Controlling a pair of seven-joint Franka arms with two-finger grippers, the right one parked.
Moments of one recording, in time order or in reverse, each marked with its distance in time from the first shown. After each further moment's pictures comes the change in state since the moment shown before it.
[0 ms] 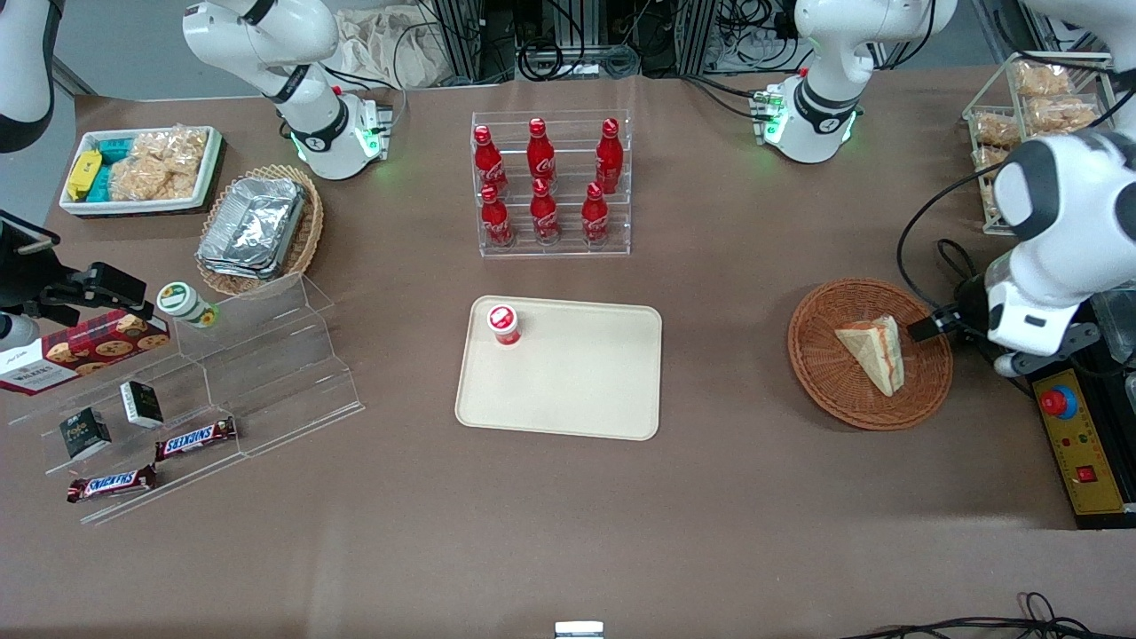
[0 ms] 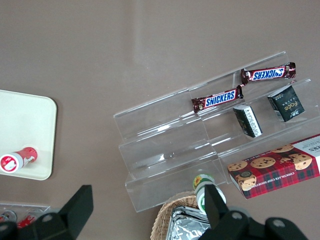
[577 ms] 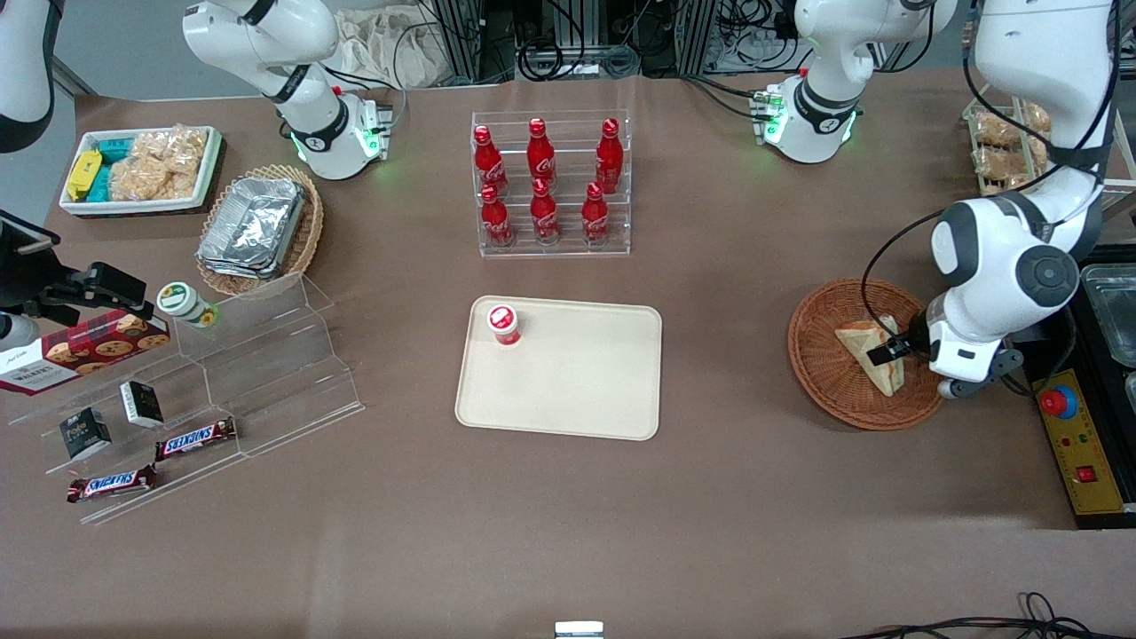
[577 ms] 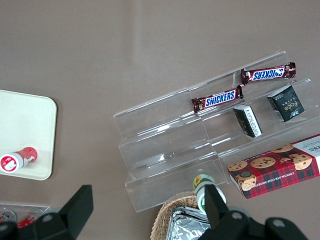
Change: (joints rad) arm -0.007 0.167 -0.005 -0.096 -0.011 0.240 -0.047
